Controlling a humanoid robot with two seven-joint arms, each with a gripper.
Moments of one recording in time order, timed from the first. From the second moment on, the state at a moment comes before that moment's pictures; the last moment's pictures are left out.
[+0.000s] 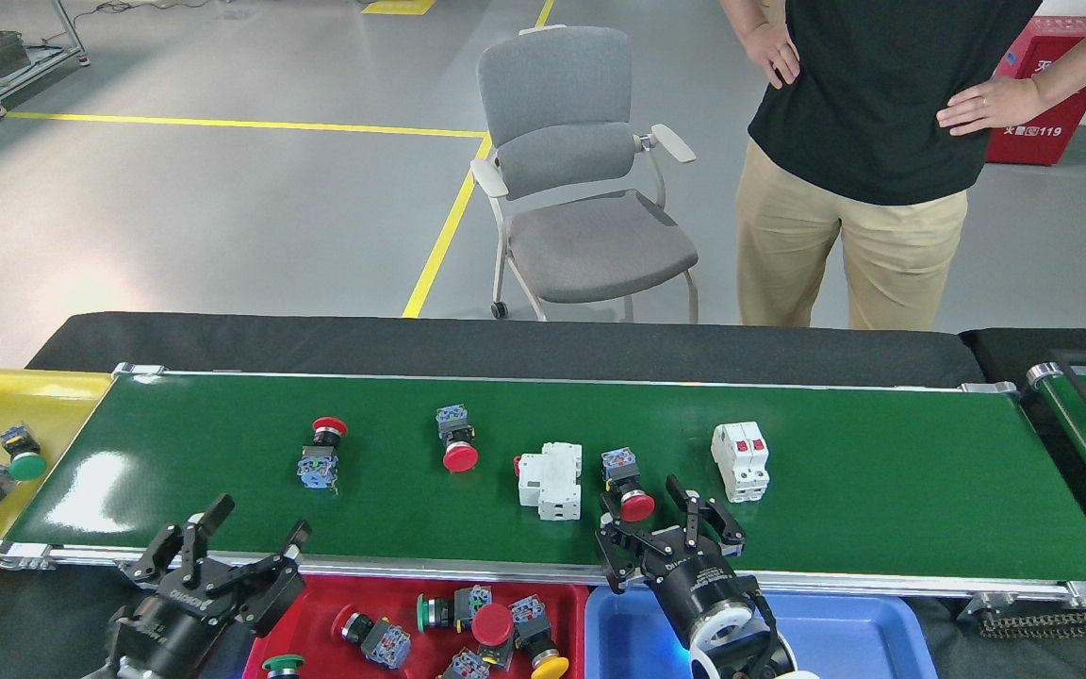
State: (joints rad) left arm -0.09 0.15 0.15 -1.36 -1.44 -0.54 -0.04; right arm -0.18 0.05 0.36 -1.34 1.29 -0.07 0.06
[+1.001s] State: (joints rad) left arm -0.32 0.19 0.09 -0.99 -1.48 -0.33 0.06; right arm -0.02 0.02 0.38 -1.58 1.09 -0.70 0.24
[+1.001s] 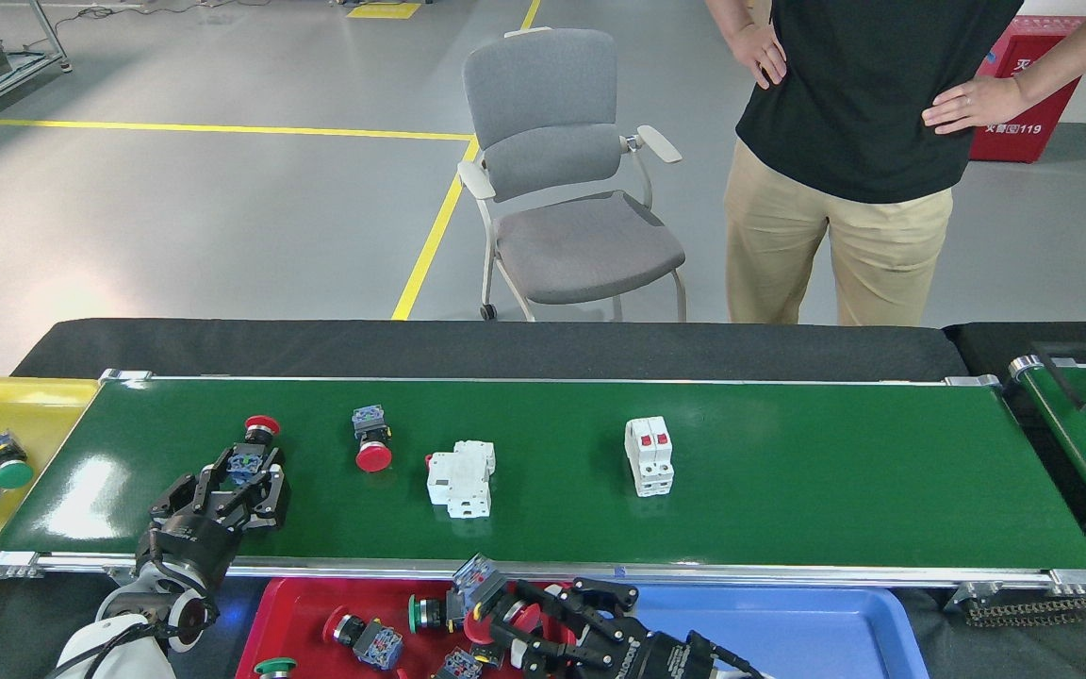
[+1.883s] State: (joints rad) left arm 0.29 0.19 0.23 -1.69 -1.44 -0.78 0.10; right arm 0.28 0.05 -0.16 -1.75 1.24 -0.24 -0.03
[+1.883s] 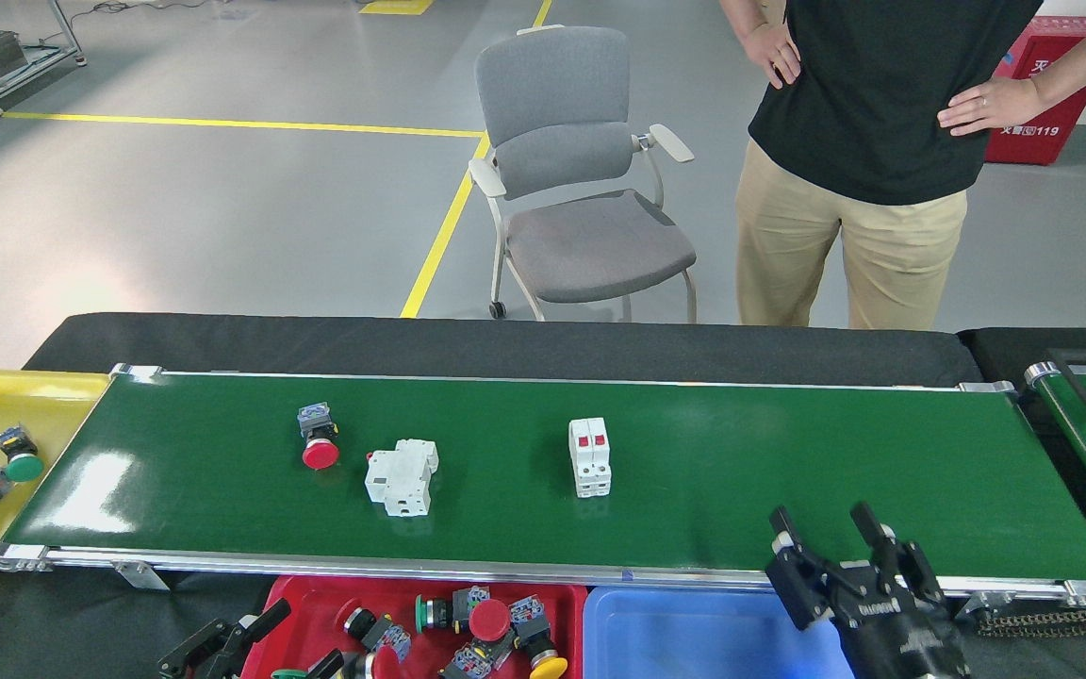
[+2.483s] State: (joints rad) left arm 0.03 0.22 0.39 -1.35 -1.45 -0.59 0.10; right arm 0.29 0.05 -0.16 -1.75 1.26 -0.20 -0.07
